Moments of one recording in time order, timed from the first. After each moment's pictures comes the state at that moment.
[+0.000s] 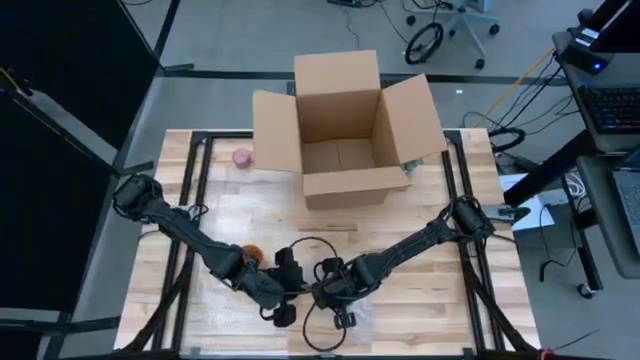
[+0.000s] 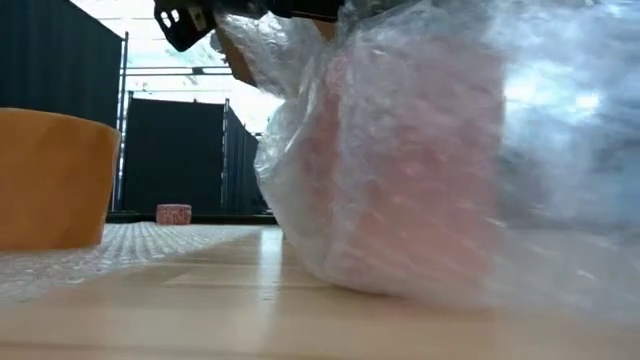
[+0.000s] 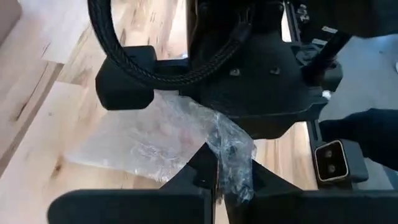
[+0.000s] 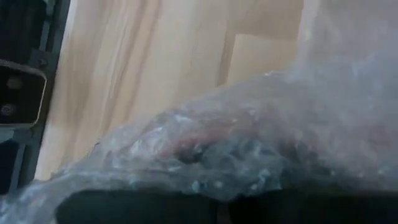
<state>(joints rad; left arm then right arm) -0.58 1.63 1.12 -0.23 -0.37 -0.57 0.43 2.13 1.62 -0.63 -0.02 0.30</state>
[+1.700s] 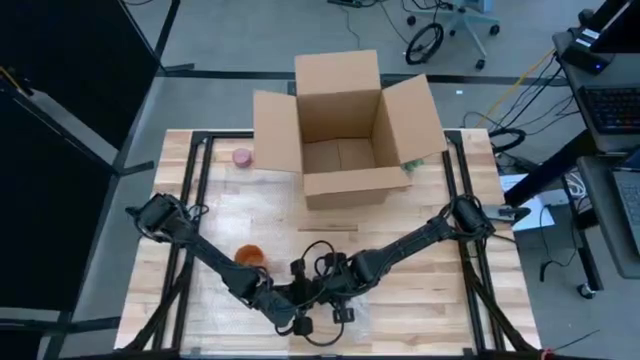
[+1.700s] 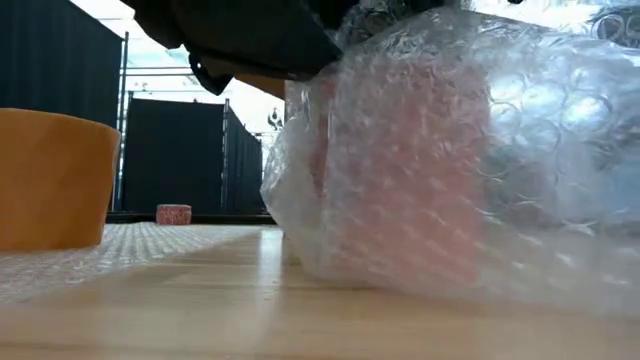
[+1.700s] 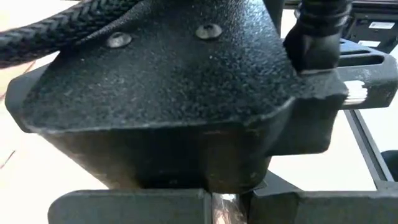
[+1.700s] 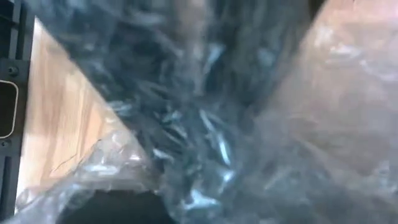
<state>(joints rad) -0.58 1.91 1.11 0.14 -0.59 -0.41 0.41 2.12 1.63 -0.67 0.01 0.33</state>
